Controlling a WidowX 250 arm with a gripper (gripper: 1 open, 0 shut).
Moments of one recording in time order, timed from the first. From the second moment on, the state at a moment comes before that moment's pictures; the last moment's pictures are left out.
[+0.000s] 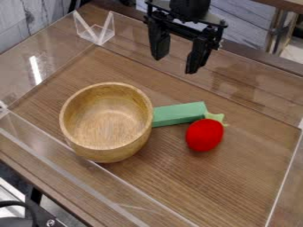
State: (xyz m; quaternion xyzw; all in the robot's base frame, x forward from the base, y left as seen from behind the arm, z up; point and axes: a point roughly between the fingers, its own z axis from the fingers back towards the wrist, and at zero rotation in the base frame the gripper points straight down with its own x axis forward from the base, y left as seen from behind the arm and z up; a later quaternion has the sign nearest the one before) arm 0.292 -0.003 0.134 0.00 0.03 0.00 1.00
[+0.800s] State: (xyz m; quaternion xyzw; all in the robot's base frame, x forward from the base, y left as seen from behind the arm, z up) arm 0.276 -0.054 0.079 -0.01 0.07 -0.05 1.00
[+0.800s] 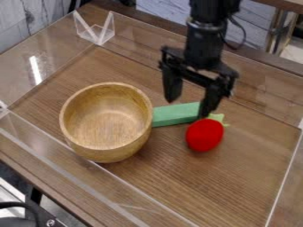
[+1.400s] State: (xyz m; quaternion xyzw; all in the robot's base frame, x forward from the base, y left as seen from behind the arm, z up) arm 0.275 -0.071 0.048 -0.02 0.07 -0.08 0.99
